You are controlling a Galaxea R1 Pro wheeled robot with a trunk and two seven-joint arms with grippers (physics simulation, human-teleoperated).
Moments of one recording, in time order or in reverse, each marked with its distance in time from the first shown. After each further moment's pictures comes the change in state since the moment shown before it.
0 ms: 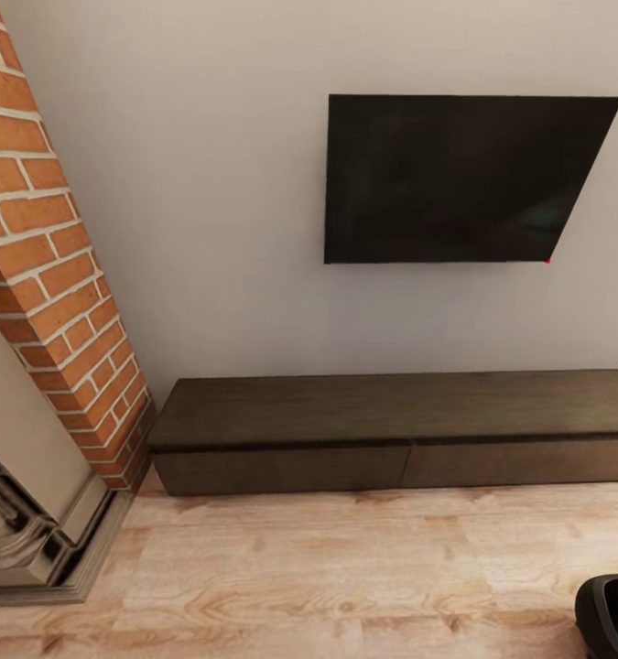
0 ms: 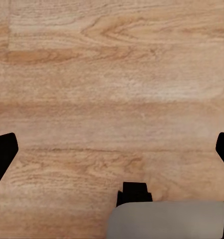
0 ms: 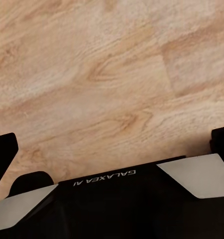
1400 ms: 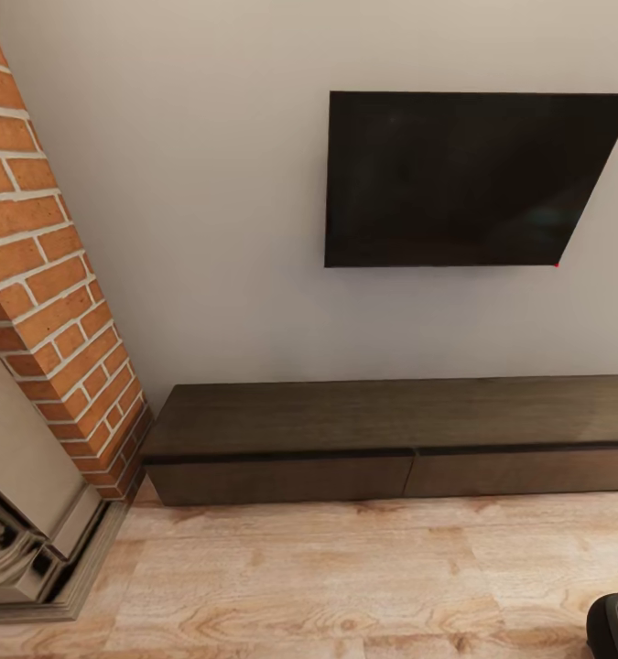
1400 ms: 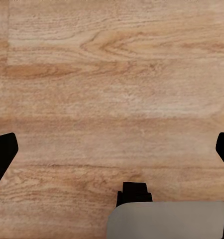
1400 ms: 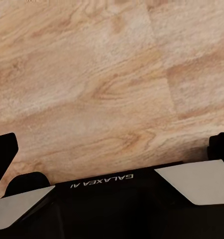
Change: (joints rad) left arm 0.000 0.001 0.000 0.000 0.000 0.000 -0.002; right arm 0.000 0.000 0.020 -0.006 0.018 -0.006 0.000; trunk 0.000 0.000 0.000
